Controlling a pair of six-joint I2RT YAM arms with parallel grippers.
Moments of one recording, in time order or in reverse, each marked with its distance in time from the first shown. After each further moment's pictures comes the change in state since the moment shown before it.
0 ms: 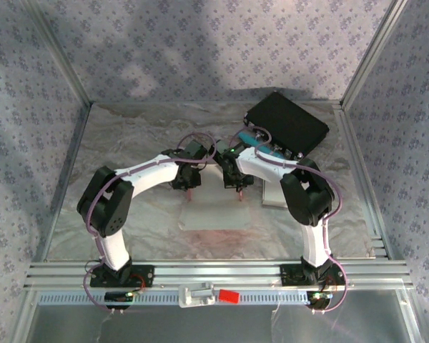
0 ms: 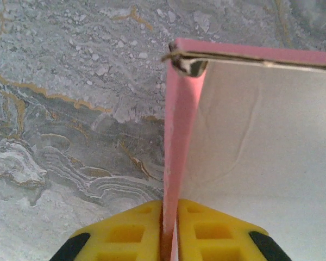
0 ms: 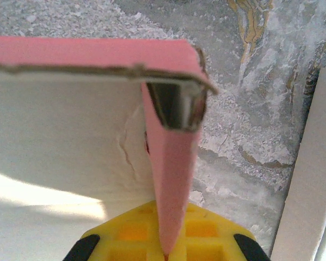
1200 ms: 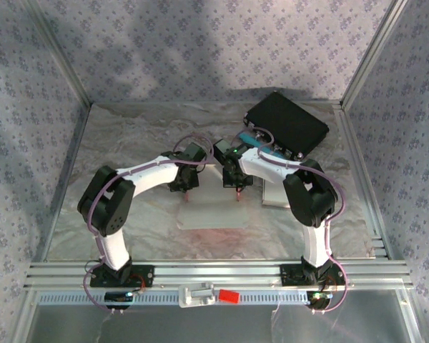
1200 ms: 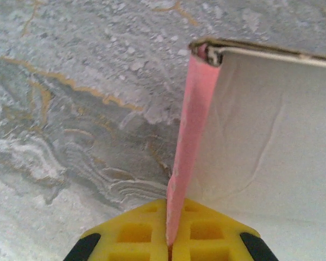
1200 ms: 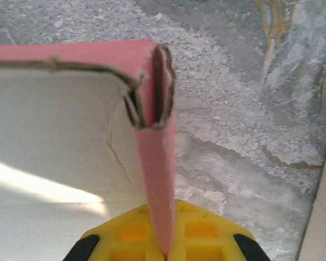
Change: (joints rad) left arm 0.008 0.009 -0.031 -0.009 -0.057 -0.077; right arm -0.013 -0.027 -0.034 0.065 -0.069 0.018
